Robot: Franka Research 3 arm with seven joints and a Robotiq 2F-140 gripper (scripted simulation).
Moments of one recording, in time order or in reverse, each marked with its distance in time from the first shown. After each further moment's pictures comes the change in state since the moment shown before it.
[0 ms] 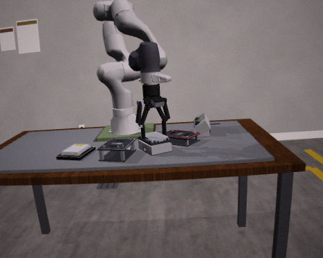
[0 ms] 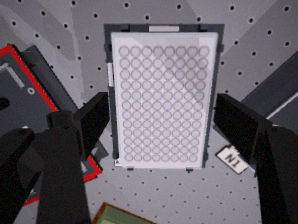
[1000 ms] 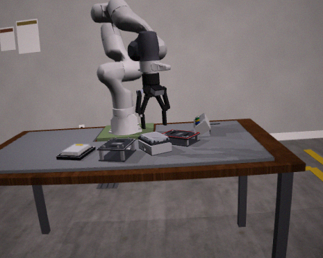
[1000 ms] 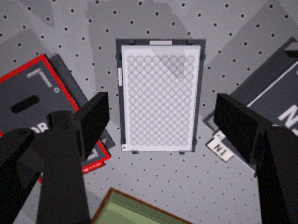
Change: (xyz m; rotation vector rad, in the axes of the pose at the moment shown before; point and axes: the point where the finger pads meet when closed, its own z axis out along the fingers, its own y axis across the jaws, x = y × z) arm 0.008 0.000 -0.048 0.002 0.024 0.001
